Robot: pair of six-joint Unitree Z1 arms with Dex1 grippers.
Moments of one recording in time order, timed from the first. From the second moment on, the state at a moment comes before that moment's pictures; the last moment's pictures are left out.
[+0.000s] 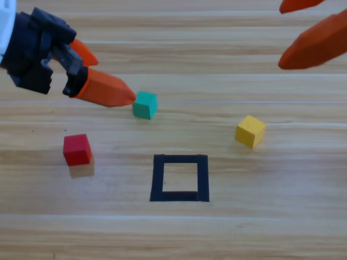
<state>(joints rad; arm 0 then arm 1) -0.78 1.34 -1.14 0.52 -0.10 0.01 0.78 1.55 -1.65 0.97 0.43 -0.47</state>
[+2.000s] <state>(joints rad) -0.51 2.05 -1.41 0.85 0.16 -0.68 0.75 2.34 -1.87 0.99 -0.13 -0.19</state>
